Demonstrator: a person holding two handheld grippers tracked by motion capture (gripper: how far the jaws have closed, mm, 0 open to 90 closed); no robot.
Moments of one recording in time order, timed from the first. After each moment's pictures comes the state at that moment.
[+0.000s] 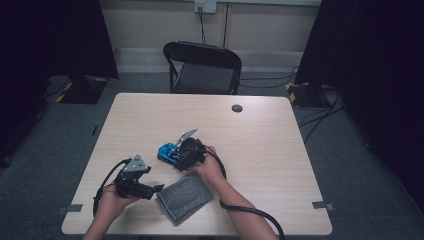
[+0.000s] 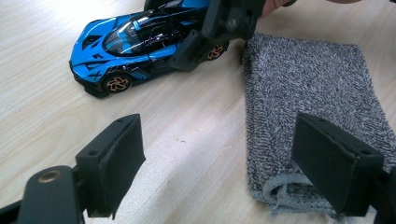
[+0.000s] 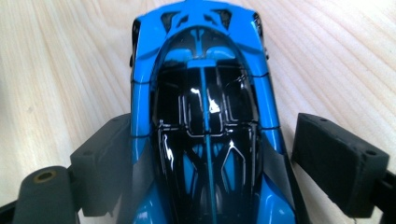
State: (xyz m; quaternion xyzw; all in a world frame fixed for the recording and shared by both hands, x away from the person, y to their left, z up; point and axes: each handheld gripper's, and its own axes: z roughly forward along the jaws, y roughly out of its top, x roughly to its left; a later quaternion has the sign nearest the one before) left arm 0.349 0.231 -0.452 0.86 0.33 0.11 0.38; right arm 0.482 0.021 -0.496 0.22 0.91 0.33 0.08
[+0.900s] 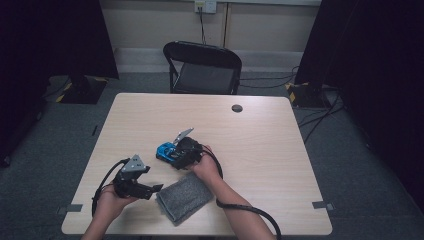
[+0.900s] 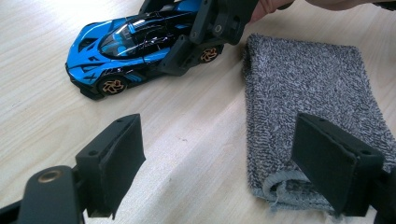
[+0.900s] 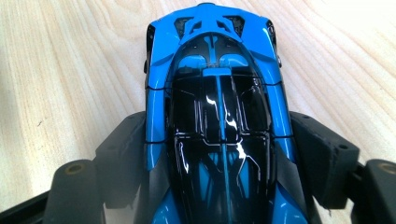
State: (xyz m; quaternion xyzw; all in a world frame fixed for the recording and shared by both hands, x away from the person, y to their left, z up) left arm 0.348 0.234 -0.450 0.86 0.33 0.11 0.38; right arm 0.482 0.031 -0.492 0.21 0.92 0.33 0.07
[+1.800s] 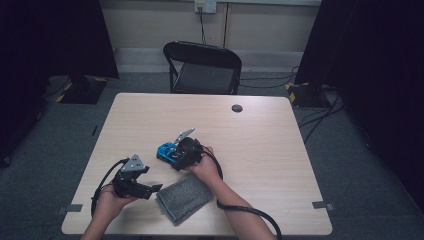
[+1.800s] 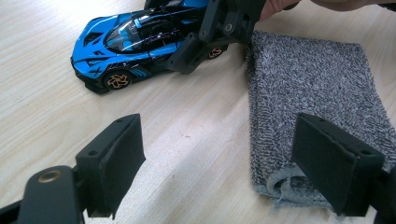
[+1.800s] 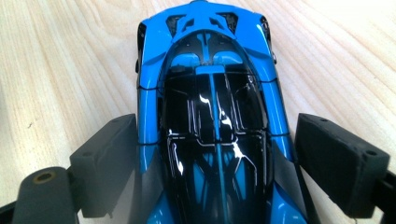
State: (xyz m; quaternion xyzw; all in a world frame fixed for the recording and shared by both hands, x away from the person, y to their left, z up) left arm 0.349 0.236 -0.451 0.86 0.33 0.11 0.37; right arm 0.482 0.029 -0.495 0.23 0.91 0.33 0.08
